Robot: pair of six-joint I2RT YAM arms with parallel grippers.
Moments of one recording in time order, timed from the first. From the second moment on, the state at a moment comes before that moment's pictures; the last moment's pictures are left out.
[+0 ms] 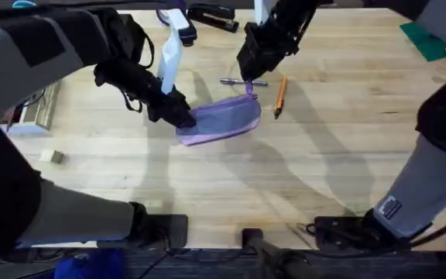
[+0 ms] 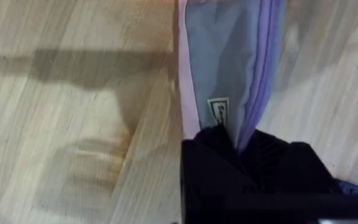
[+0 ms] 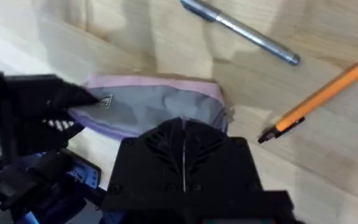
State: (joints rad) left arm 0.00 1.62 1.06 -1.07 0.60 1.12; right arm 0.45 2.03 1.88 -1.26 -0.34 0.18
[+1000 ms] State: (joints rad) left arm 0.00 1.62 1.06 -1.07 0.59 1.12; right arm 0.49 2.02 1.90 -1.29 -0.40 0.18
